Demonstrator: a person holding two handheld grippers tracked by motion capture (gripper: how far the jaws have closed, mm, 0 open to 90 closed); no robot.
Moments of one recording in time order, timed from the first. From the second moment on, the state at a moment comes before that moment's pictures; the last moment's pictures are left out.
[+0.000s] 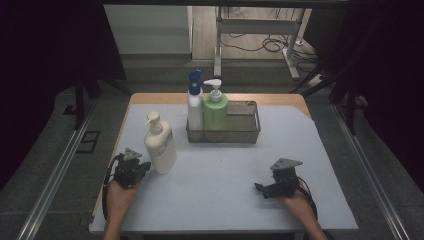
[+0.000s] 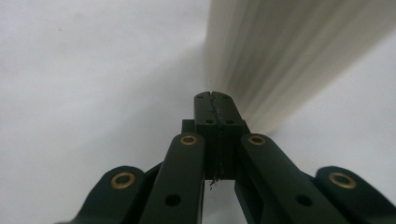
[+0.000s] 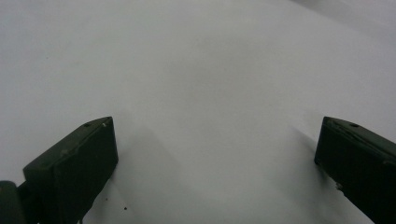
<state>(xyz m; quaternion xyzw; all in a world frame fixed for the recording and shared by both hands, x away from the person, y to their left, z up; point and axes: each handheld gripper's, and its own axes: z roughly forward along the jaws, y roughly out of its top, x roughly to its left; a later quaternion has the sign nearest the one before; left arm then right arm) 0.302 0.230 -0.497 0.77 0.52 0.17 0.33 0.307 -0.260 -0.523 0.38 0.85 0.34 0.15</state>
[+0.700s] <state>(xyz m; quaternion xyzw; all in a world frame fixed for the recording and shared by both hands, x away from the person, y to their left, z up) 0.331 0.225 -0.505 0.78 0.50 0.15 0.35 0.307 -0.260 -0.523 0.38 0.85 0.34 0.15</state>
